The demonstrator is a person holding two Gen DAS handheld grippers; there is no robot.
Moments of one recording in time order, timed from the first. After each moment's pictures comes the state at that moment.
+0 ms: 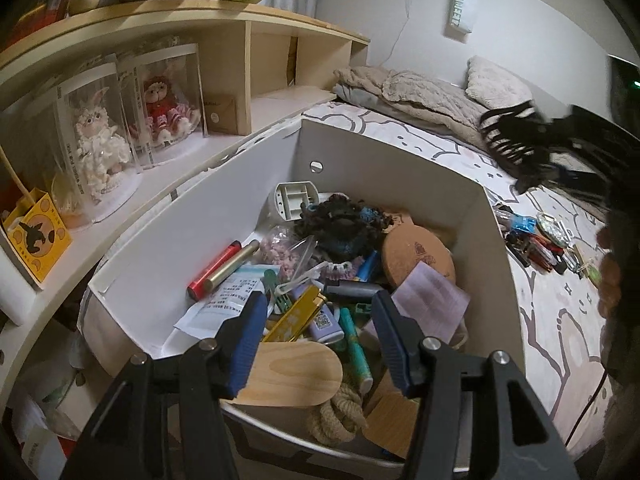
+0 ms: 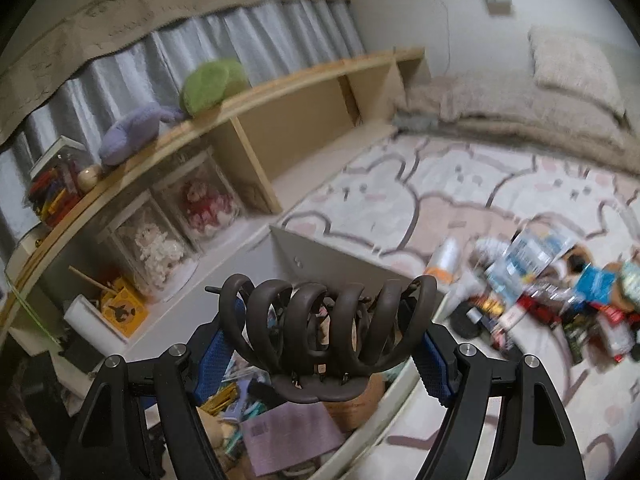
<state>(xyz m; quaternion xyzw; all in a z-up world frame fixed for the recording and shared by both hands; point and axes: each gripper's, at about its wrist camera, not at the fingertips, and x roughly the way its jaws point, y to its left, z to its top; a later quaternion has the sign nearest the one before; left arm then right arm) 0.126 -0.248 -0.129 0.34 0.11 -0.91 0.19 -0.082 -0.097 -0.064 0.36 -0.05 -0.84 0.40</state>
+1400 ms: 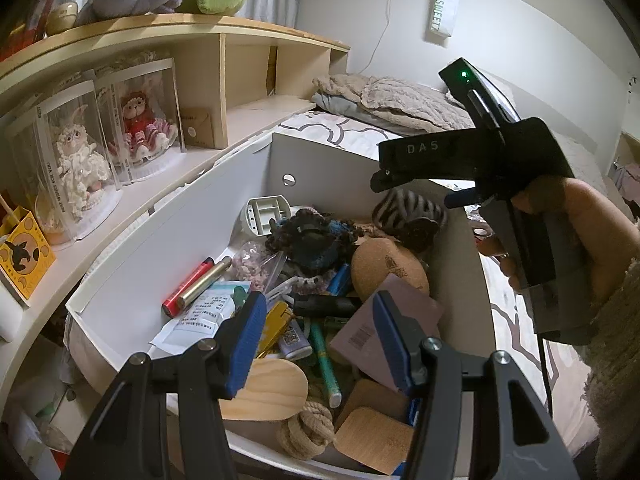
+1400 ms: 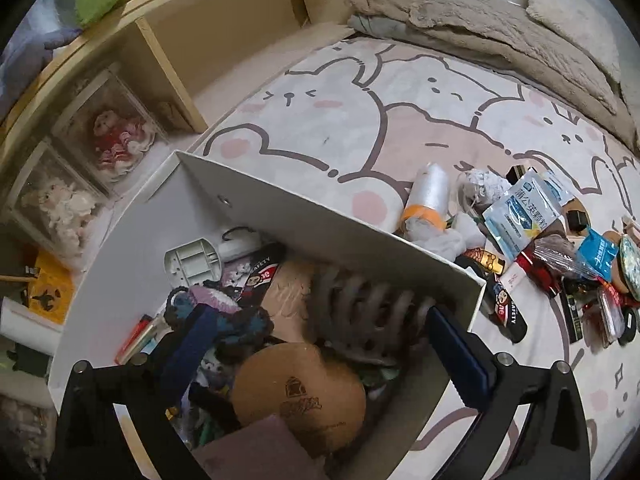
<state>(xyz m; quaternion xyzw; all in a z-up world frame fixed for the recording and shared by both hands) 0.117 -0.235 -0.123 0.33 0.10 -0.93 0.16 -0.137 -0.169 -0.113 0.50 0.04 -0.82 0.28</state>
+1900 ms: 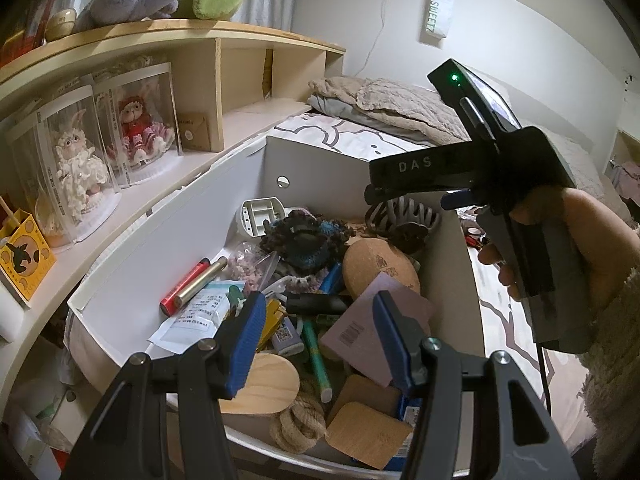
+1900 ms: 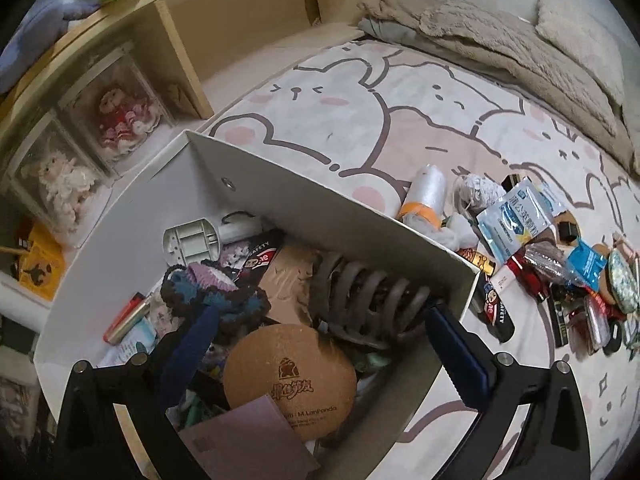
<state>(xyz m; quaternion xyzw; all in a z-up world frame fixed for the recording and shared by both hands) 0.119 -0.227 -0.119 0.33 0.10 -0.93 0.15 -0.120 -0.171 -0.109 0.49 0.08 -0.82 0.29</state>
